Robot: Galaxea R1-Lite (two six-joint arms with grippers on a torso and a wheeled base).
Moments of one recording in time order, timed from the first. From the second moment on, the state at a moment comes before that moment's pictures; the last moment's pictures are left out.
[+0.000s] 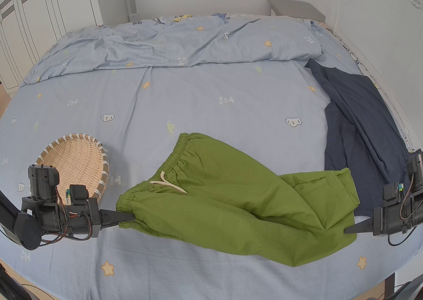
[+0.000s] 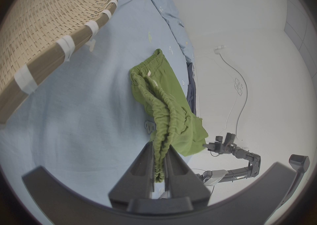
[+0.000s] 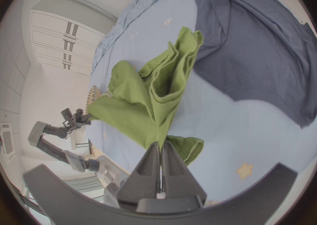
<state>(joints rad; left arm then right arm) -0.01 1.72 -0.34 -0.76 -0.89 -0.60 0.08 1.35 -0.52 0.13 0.56 0.25</state>
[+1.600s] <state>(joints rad) 0.03 1.96 -0.43 -1.08 -0.88 -0.69 -0.10 2.02 -0.96 -0.25 0.64 0.29</state>
